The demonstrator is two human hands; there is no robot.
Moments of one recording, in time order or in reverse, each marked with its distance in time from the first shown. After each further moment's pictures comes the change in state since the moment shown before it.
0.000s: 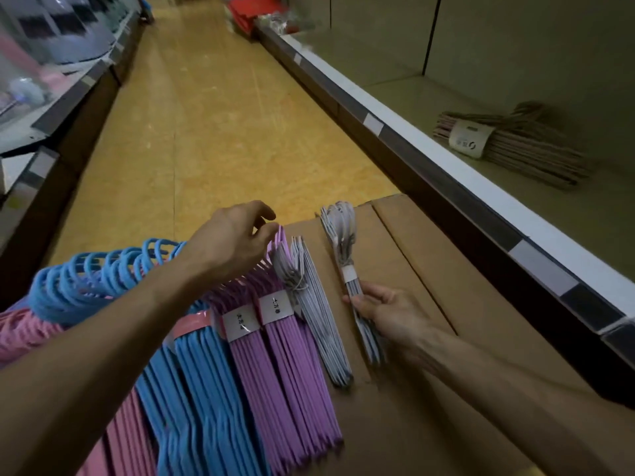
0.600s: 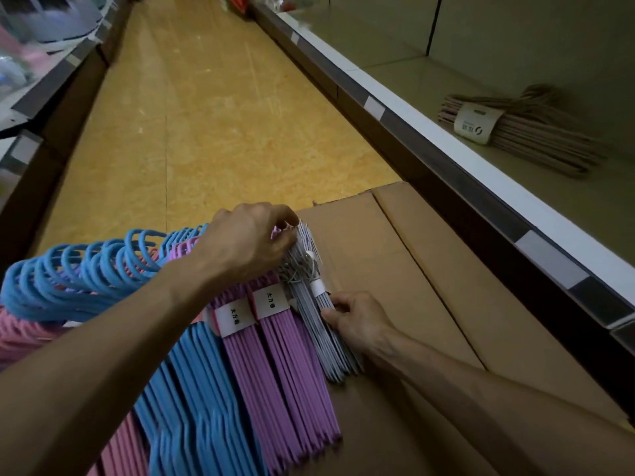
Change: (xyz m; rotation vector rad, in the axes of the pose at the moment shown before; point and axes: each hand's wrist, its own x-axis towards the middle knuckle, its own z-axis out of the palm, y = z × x) left_hand 0.007 0.008 0.018 0.174 -0.060 0.149; right_hand 0.020 0.025 0.036 -0.455 -0.009 -0.063
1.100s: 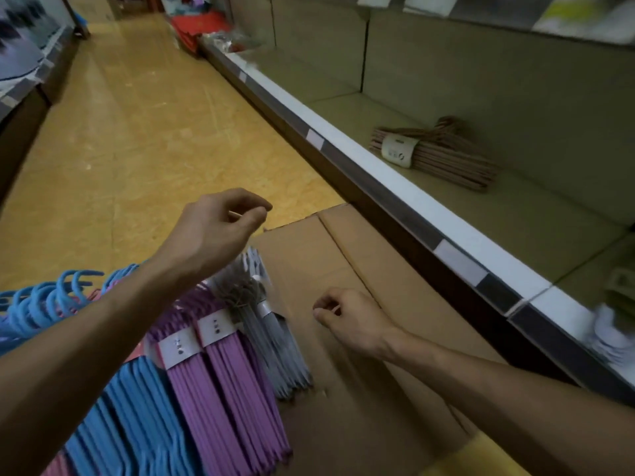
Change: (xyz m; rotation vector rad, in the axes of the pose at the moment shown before) left_hand 0.009 0.055 -0.029 -0.593 0.169 -0.019; right_hand -0.045 -0.011 -0.084 -0.332 0.079 -0.180
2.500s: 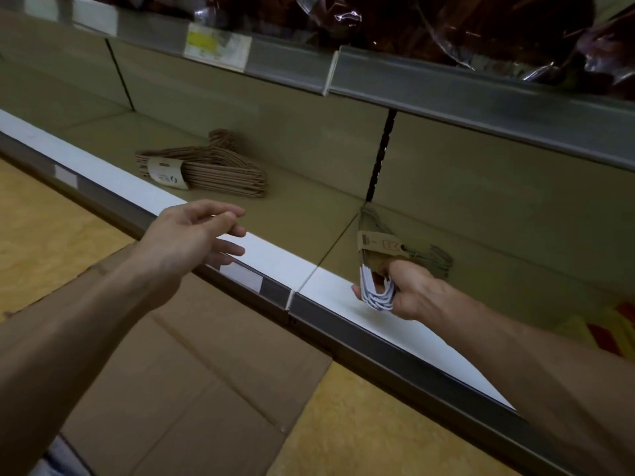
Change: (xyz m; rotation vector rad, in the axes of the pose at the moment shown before) left_hand 0.034 0.188 0.191 -0.485 -0.423 0.014; right_hand -0.161 0.178 -0.227 1.364 0.793 0.716
